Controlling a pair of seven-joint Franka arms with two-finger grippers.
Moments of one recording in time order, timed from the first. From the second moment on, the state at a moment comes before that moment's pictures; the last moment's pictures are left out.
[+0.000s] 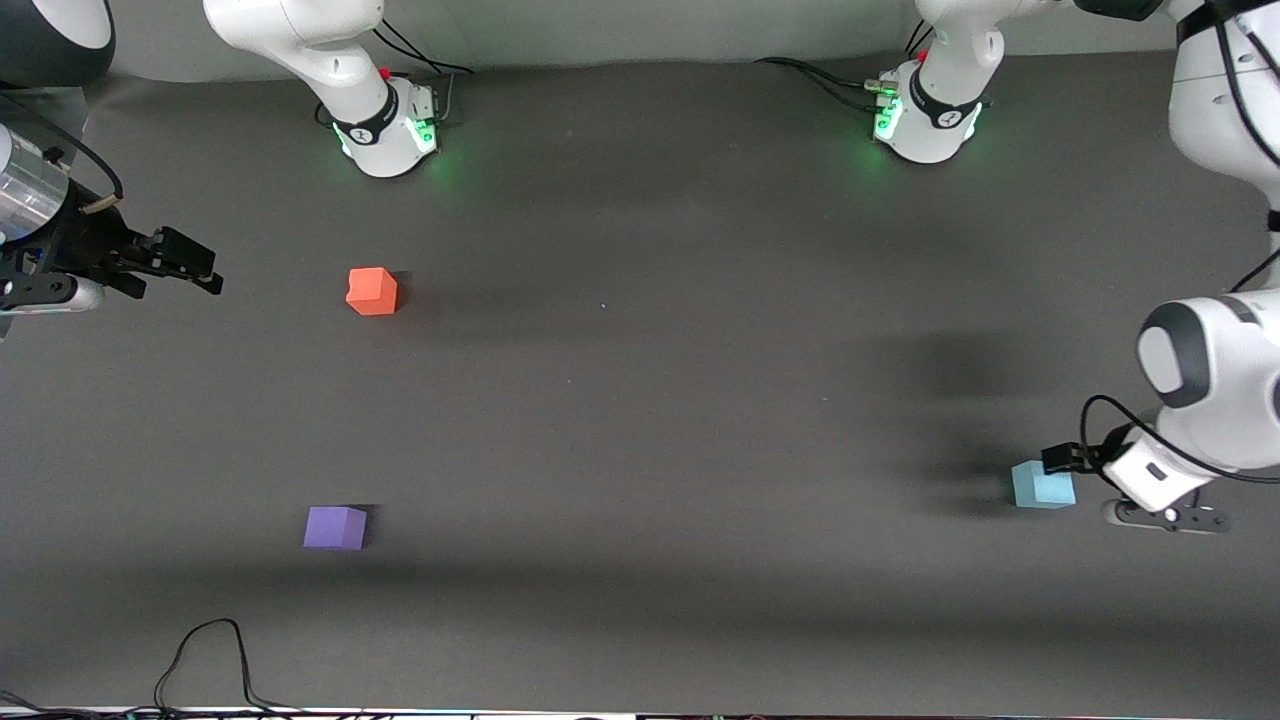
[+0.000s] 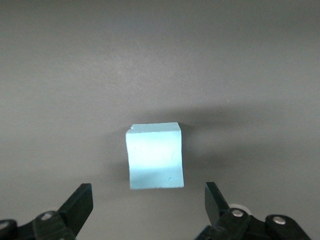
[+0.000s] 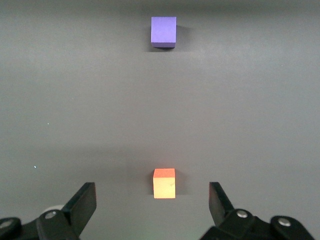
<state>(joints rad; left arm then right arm) 0.14 0.56 -0.02 -1.71 0.01 2.29 0.21 0.14 -0.12 -0.14 -1.82 0.02 1.69 0.01</state>
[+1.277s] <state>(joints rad) 0.13 0.67 -0.03 -1.77 0.01 2.55 0.20 0.14 -0.12 -0.14 -1.82 0.02 1.69 0.01</state>
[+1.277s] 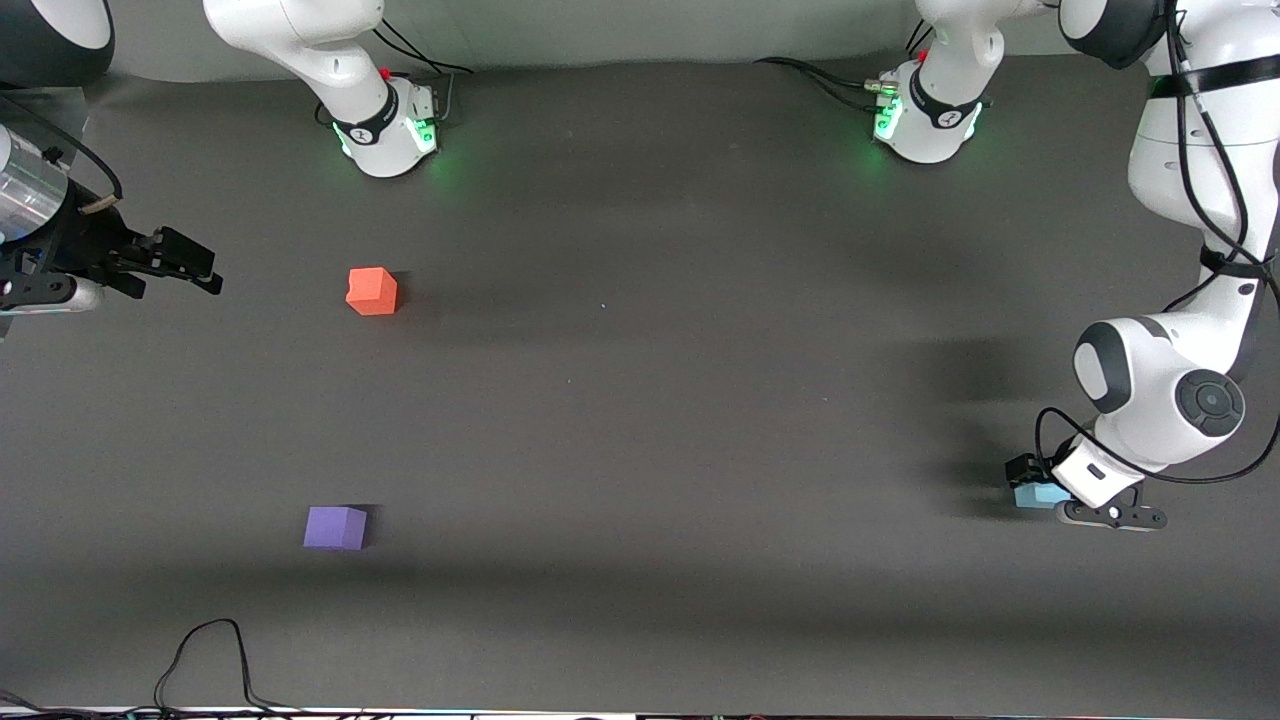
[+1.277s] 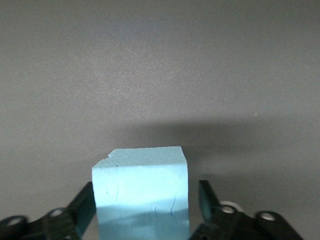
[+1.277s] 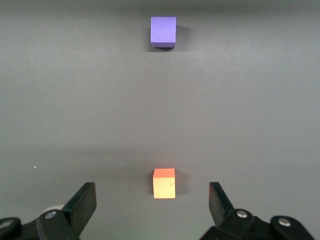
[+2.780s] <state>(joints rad) -0.34 0.54 -0.06 -1.28 0.01 1.76 -0.49 0.14 -0.12 -0.14 -1.82 0.02 1.69 0.01</state>
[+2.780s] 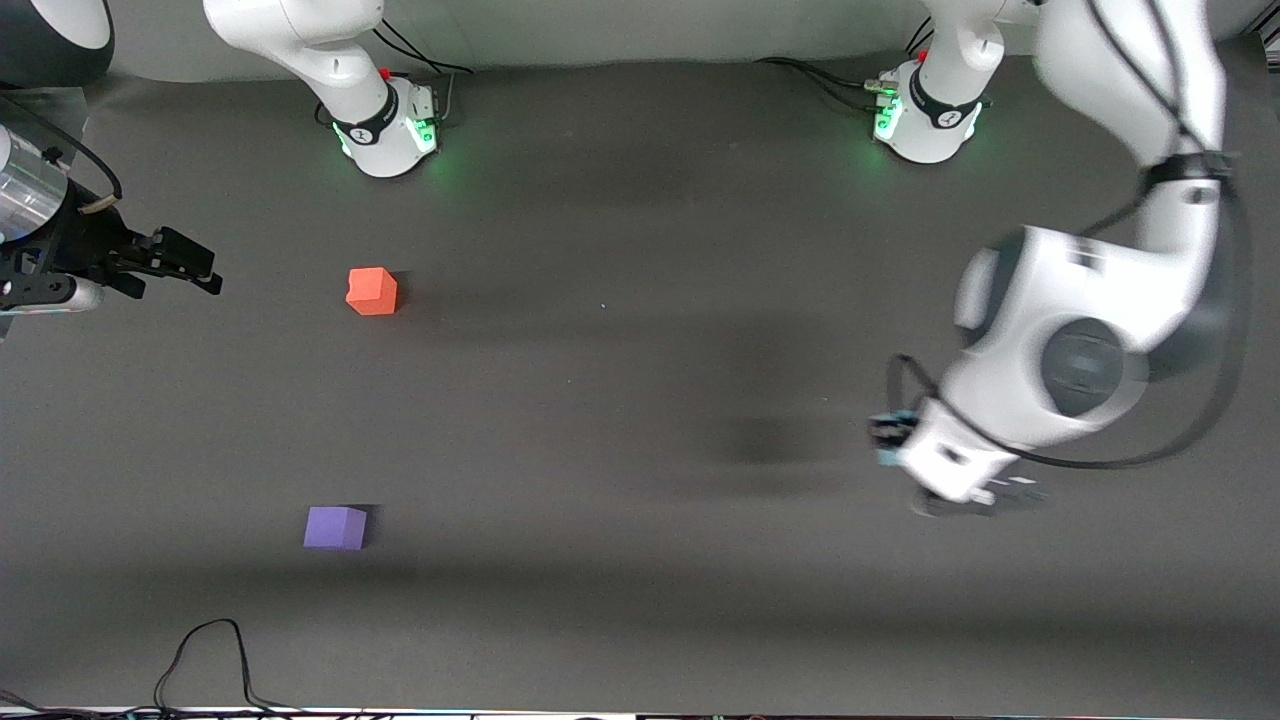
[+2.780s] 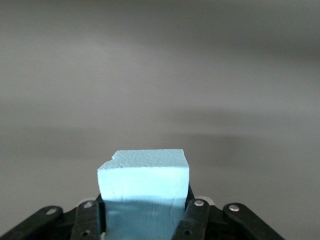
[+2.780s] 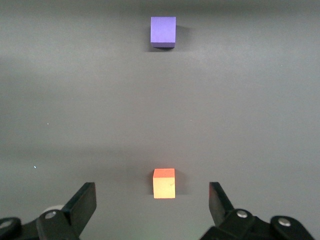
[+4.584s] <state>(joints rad) -0.80 0.93 -0.03 -1.08 0.06 2.05 -0.90 0.14 -0.12 -0.14 -1.81 0.01 1.70 -0.01</state>
